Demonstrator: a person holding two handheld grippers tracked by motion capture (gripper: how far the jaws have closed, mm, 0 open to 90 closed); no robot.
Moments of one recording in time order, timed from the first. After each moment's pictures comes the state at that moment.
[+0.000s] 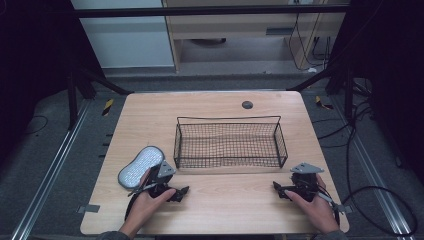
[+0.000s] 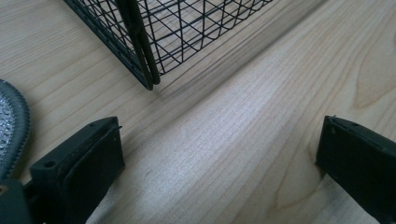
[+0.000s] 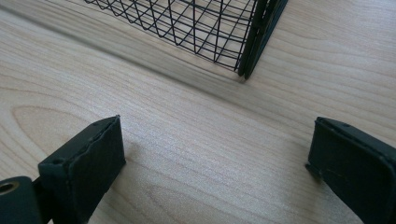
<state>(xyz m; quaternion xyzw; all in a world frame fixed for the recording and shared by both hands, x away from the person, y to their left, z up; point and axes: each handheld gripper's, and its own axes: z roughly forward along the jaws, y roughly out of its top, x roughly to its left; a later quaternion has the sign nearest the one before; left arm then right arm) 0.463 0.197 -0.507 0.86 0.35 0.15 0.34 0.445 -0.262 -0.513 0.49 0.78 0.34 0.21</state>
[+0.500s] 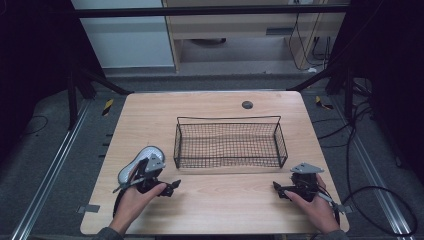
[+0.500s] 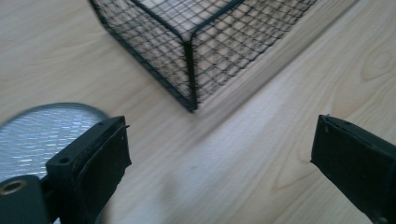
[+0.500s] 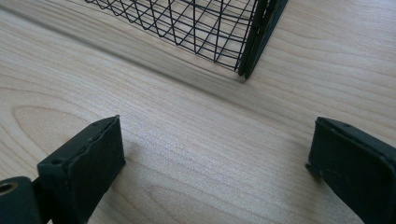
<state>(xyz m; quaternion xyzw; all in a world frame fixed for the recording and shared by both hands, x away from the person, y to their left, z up) 0.462 0.220 -0.455 0.85 0.35 0.18 0.34 0.445 -0.262 -0.513 0.49 0.78 0.34 0.21</state>
